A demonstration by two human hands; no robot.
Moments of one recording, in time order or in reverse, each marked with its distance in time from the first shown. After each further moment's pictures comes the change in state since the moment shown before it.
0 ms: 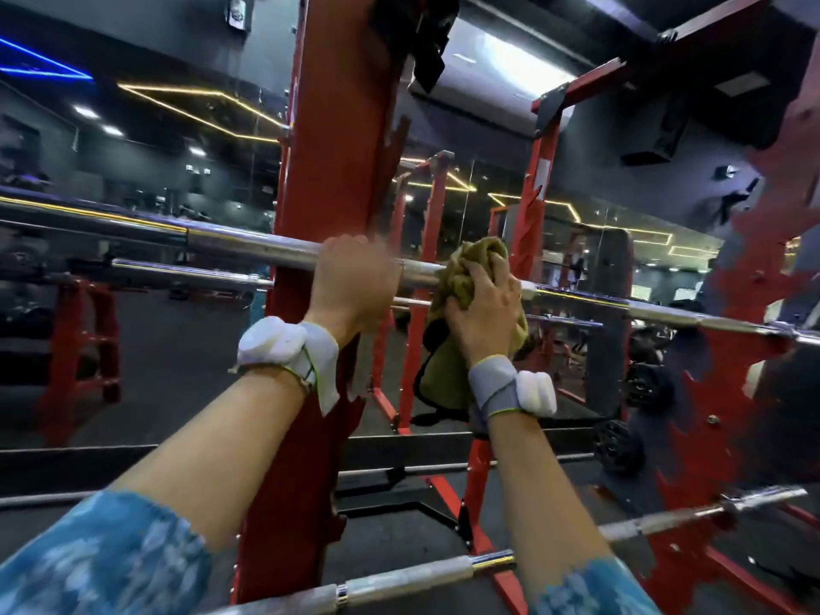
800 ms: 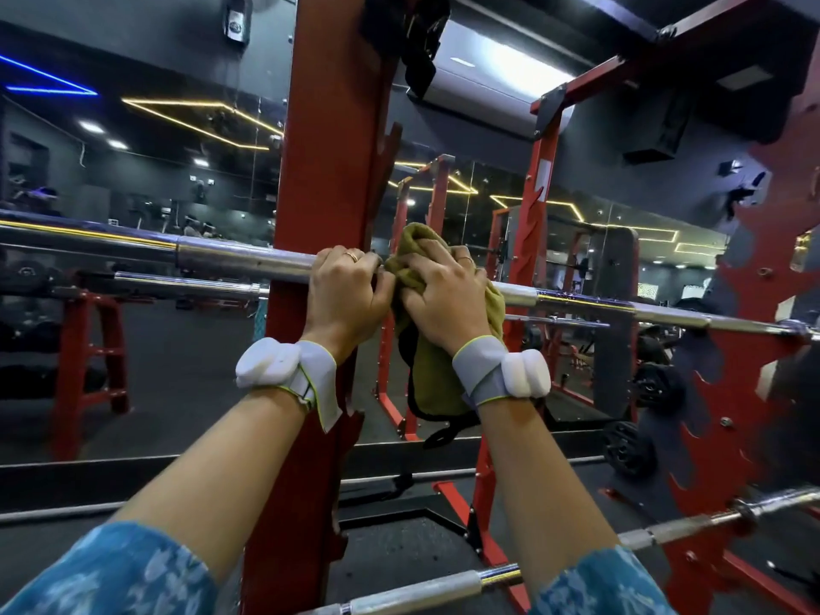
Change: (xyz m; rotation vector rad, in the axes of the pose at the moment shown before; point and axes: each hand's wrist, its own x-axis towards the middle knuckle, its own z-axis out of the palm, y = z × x) left_hand -0.004 -0.003 0.005 -0.095 0.079 -0.006; right_hand 0.011 -0.040 -0.009 -0.062 -0.160 -0.364
